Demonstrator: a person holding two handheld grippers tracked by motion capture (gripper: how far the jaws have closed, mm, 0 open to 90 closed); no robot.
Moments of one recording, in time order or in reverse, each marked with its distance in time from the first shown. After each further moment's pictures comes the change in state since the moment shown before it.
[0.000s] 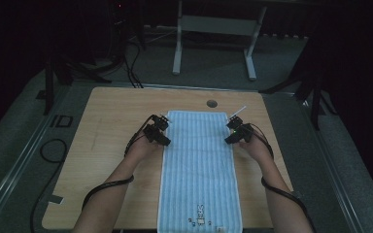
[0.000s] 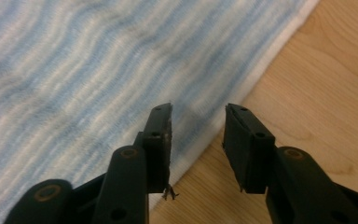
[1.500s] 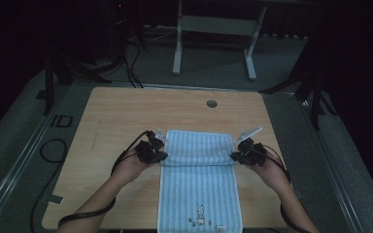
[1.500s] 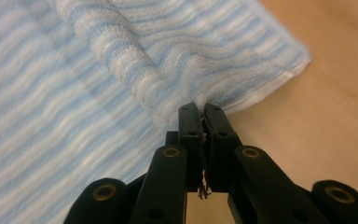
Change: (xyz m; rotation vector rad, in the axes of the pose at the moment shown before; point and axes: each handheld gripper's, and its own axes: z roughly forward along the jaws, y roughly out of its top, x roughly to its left) left arm -0.056 -0.060 -0.068 -0.096 -0.122 0.172; right arm 0.058 -0.071 -0.074 -0.164 0.085 -0.156
